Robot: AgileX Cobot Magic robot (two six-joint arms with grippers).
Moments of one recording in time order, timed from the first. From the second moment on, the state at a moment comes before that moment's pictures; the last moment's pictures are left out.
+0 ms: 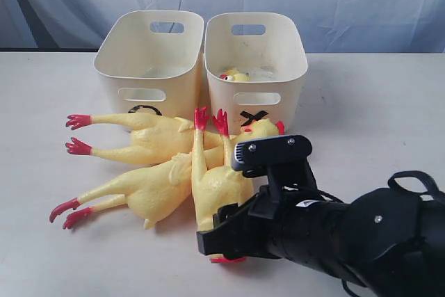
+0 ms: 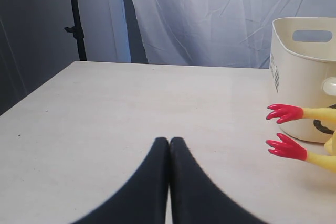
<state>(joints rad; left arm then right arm) 0.10 0.01 0.00 0.21 0.24 -0.20 1.06 1.53 -0.57 1.52 -0.25 -0.91</state>
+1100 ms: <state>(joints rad) 0.10 0.01 0.00 0.21 0.24 -0.20 1.06 1.55 -0.59 1.44 -0.20 -0.83</state>
